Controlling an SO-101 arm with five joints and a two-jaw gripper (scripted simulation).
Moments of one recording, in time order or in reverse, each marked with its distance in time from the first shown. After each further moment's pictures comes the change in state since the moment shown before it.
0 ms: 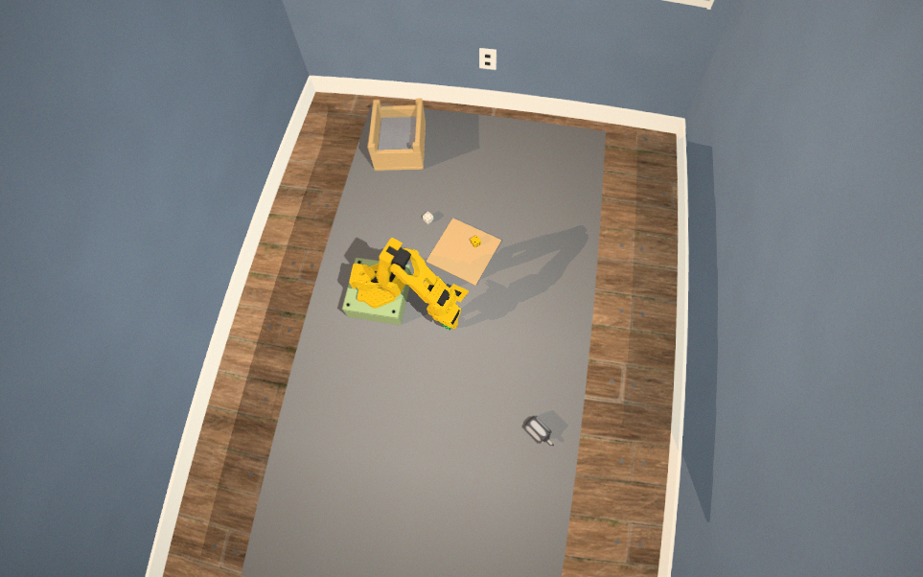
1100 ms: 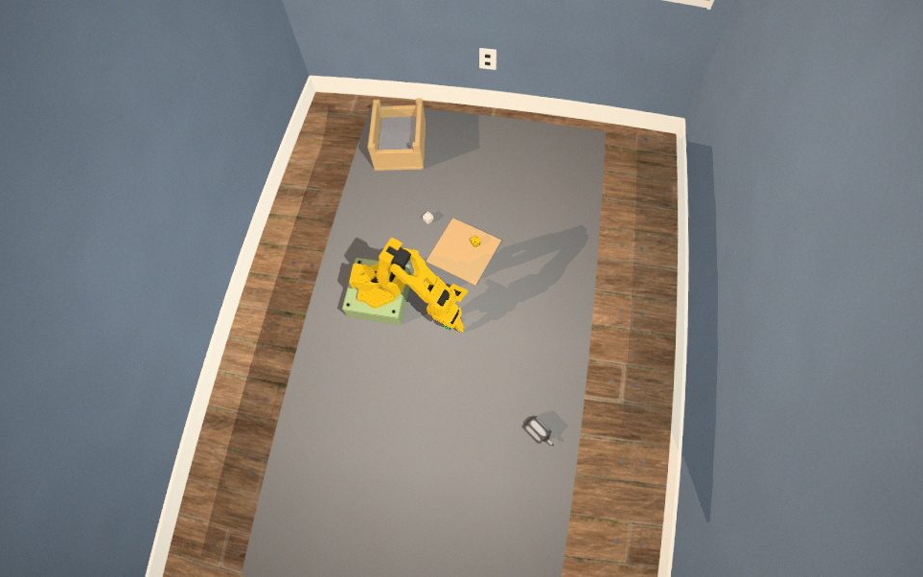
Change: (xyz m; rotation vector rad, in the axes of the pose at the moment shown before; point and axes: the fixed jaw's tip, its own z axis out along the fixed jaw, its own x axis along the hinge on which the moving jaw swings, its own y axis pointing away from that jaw) arm 0.000 0.002 0.000 -0.013 0.000 0.000
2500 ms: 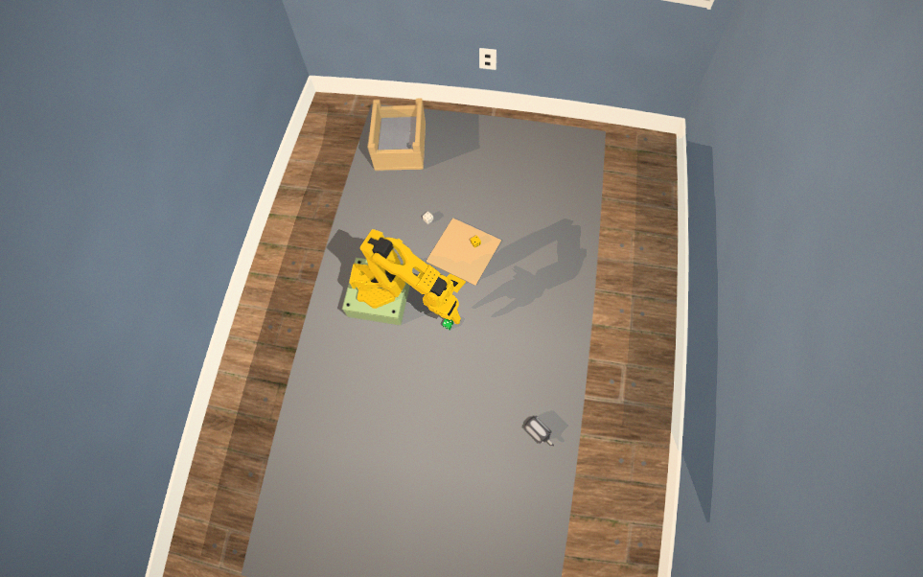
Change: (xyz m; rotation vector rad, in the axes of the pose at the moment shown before) arm 0.000 0.006 -0.051 -0.031 0.000 0.000
